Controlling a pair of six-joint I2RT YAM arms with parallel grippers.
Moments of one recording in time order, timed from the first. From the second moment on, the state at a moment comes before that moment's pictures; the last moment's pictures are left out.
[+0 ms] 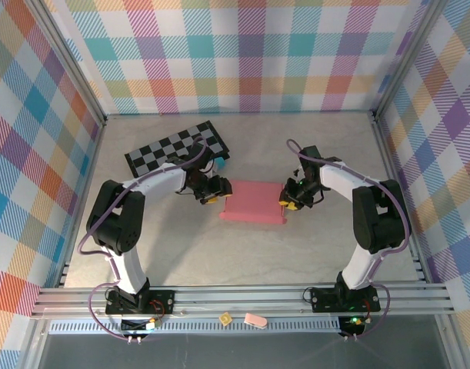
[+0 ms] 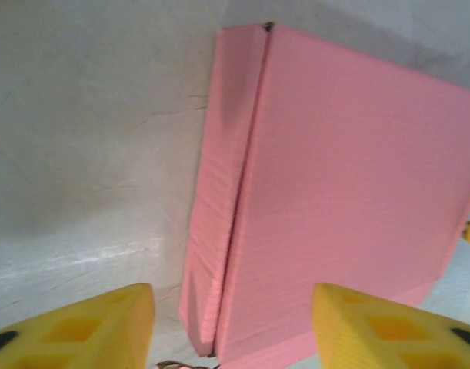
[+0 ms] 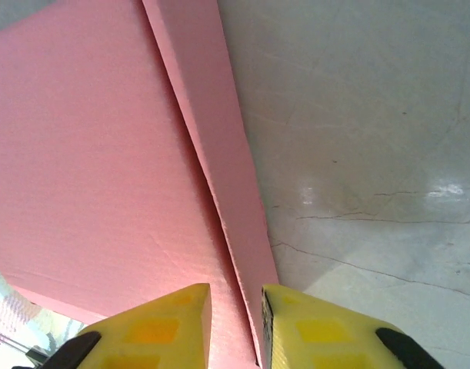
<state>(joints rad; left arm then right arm) -0.45 1.82 1.23 -0.58 0.41 -0.66 0.28 1.75 1.11 -0.75 -0.45 0.59</state>
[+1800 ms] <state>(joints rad) -0.45 1.82 1.03 -0.31 0.54 -0.63 0.16 1.88 1.17 -0.73 -0.74 0.40</state>
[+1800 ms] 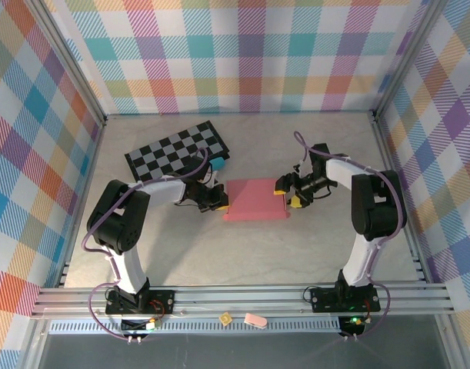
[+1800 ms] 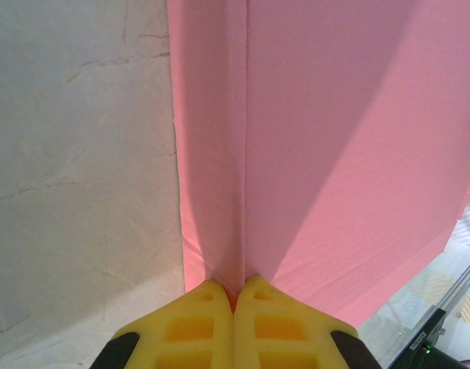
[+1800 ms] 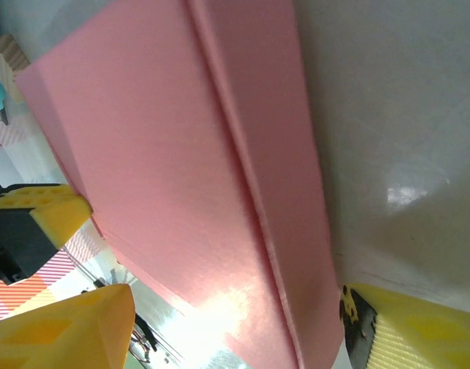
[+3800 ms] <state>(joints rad) -0.66 1.32 1.06 -0.24 0.39 -0.09 0.18 1.97 1.24 -0.80 -1.09 0.84</state>
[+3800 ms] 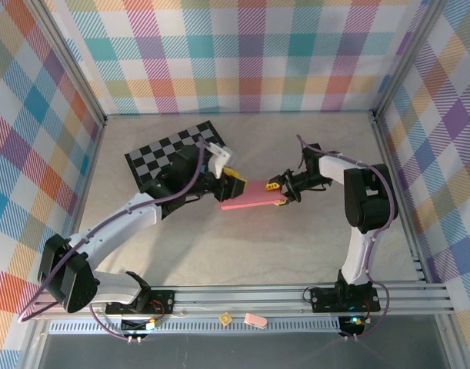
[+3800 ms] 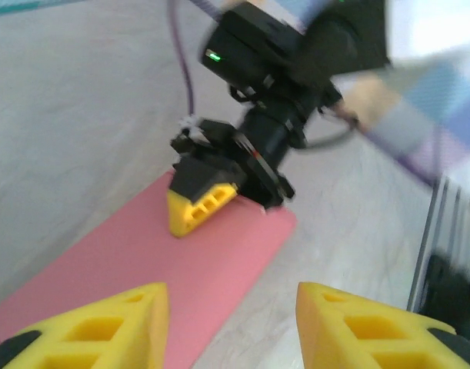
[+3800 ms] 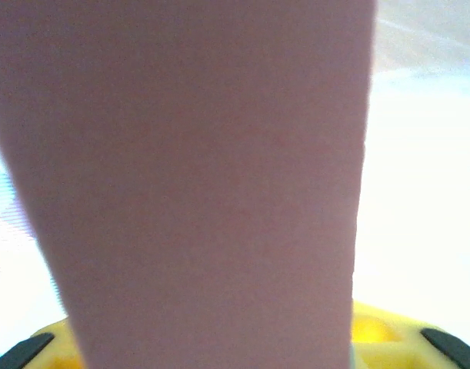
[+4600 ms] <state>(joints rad) -0.82 1.56 1.06 -0.42 0.07 0.63 0.14 1.99 1.19 -1.02 -1.18 0.87</state>
